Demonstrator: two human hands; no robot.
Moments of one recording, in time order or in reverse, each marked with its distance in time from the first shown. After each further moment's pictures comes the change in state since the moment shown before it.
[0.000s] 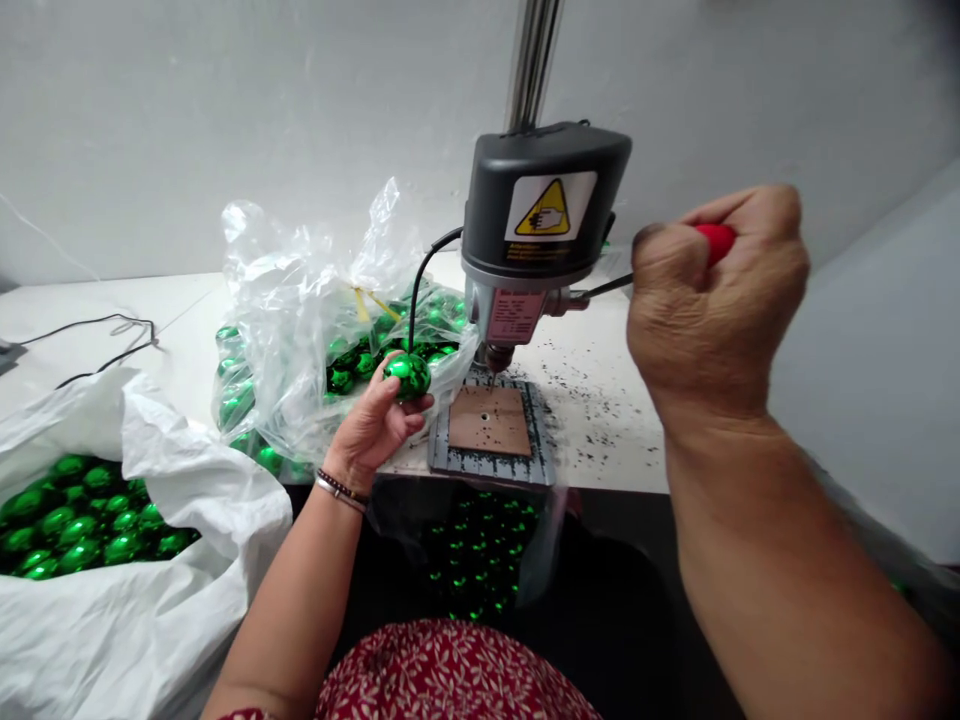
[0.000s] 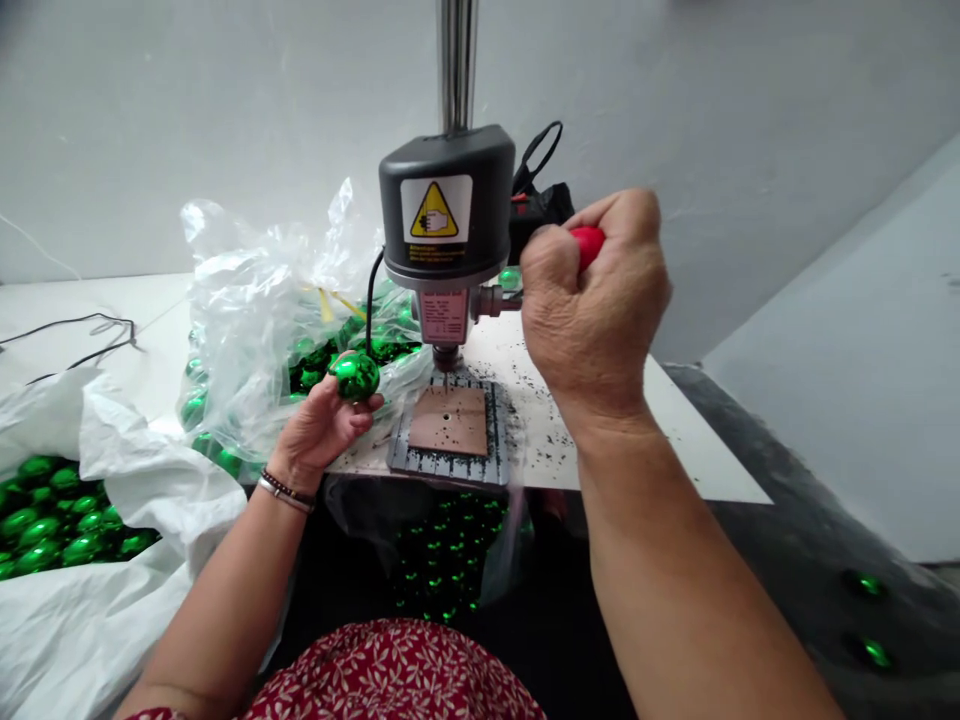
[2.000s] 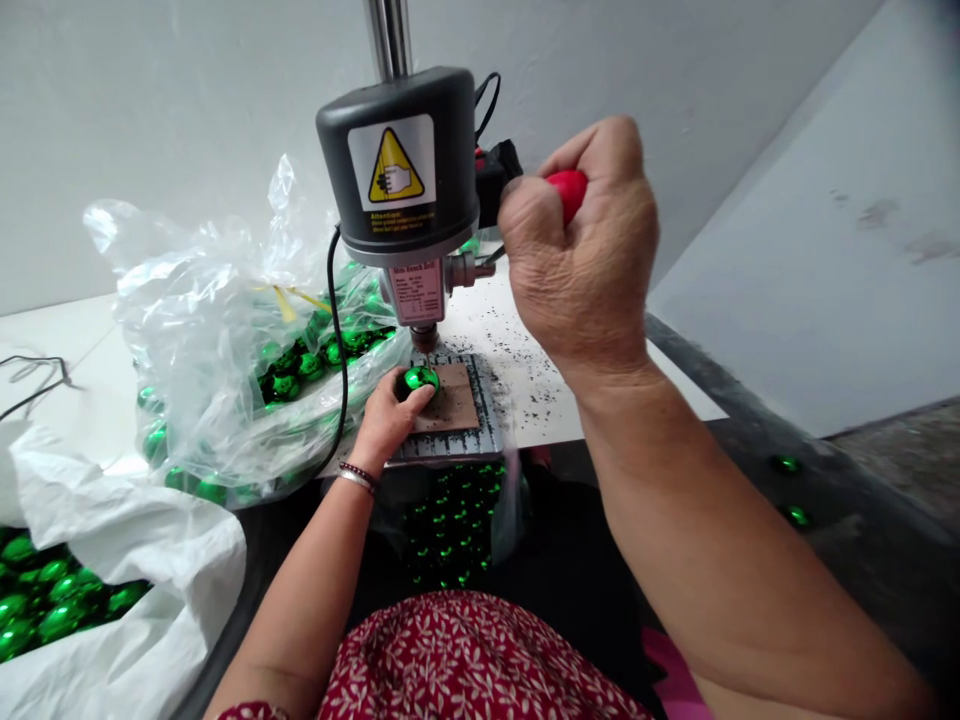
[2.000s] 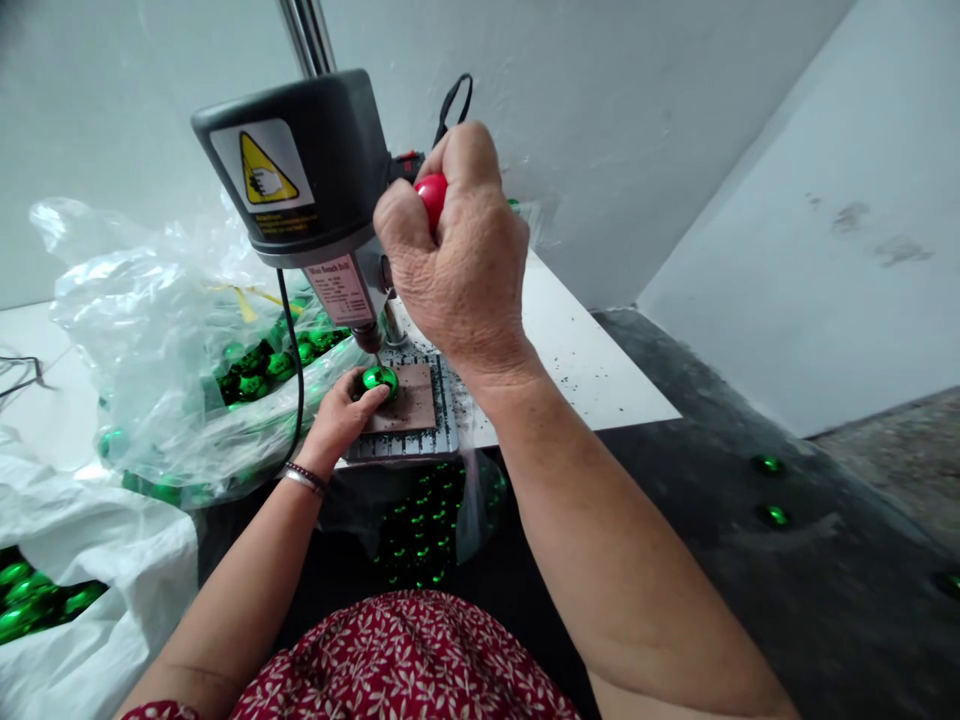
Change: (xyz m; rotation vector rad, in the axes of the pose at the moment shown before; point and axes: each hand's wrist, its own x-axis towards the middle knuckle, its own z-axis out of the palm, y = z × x) left_hand 0.047 -0.071 0.034 1.003 0.117 0.191; right_hand 0.003 -0.010 -0.009 0.067 -0.126 0.088
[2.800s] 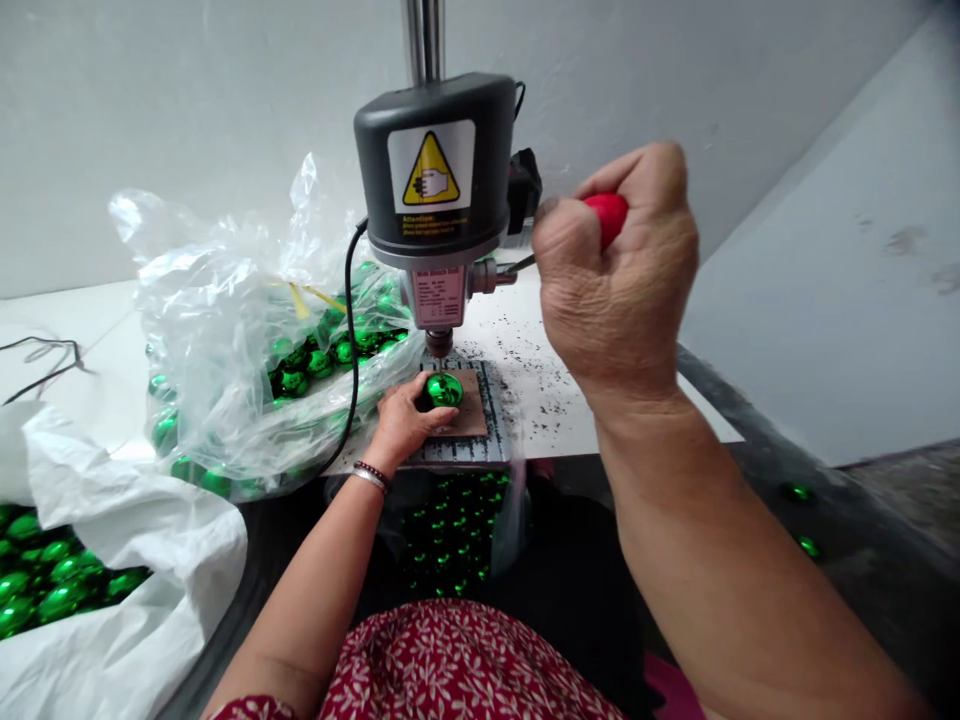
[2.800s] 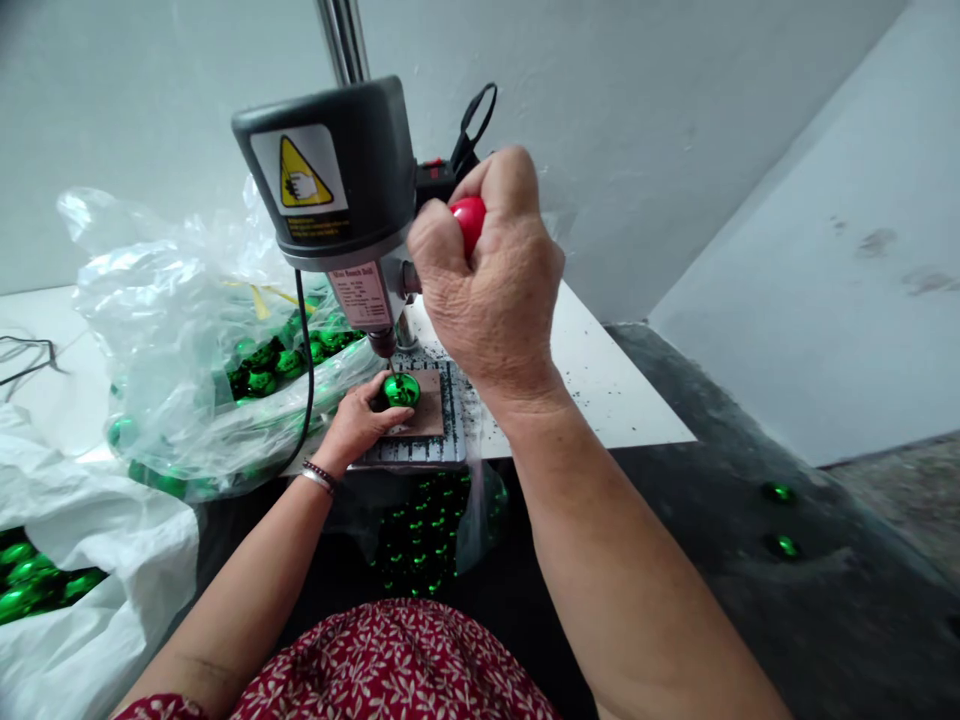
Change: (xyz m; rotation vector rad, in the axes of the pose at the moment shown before) left_hand 0.000 -0.004 0.008 0.183 -0.075 0.127; right_hand -0.008 0.015 0.002 0.059 0.100 -0.174
